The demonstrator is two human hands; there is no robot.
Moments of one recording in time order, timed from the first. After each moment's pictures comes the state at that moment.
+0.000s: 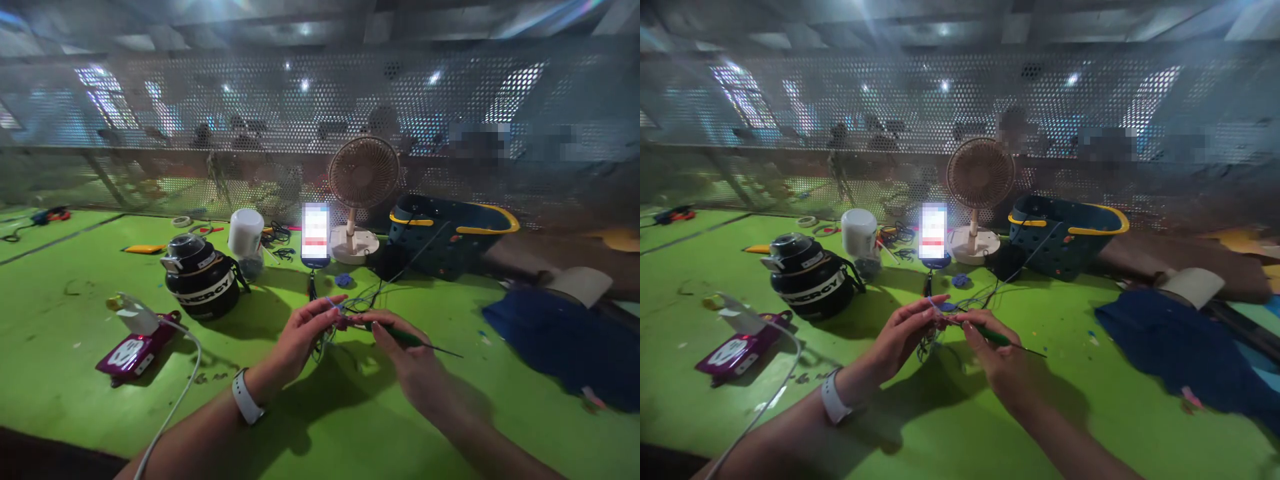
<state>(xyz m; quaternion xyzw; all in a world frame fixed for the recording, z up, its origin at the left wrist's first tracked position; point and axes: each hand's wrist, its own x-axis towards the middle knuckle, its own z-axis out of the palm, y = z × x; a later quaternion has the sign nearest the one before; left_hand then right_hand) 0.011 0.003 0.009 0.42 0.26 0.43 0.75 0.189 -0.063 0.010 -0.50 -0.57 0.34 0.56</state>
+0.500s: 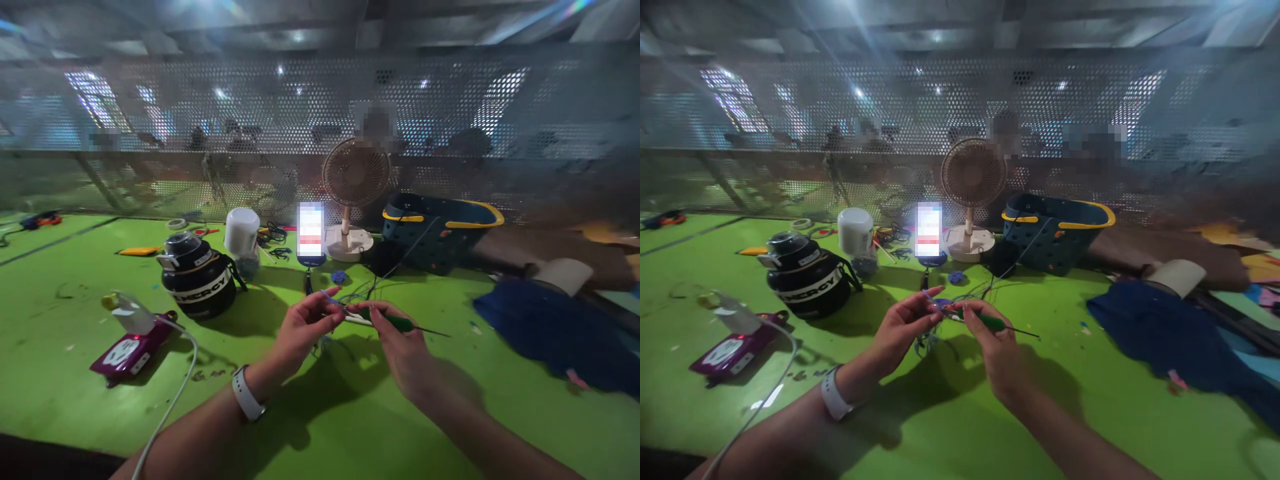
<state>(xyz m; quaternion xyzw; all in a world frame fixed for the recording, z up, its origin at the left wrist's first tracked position) 0.015 0.003 -0.001 0.47 0.25 0.47 0.70 0.181 -0.059 0.002 -0.47 -0.50 0.38 0.62</state>
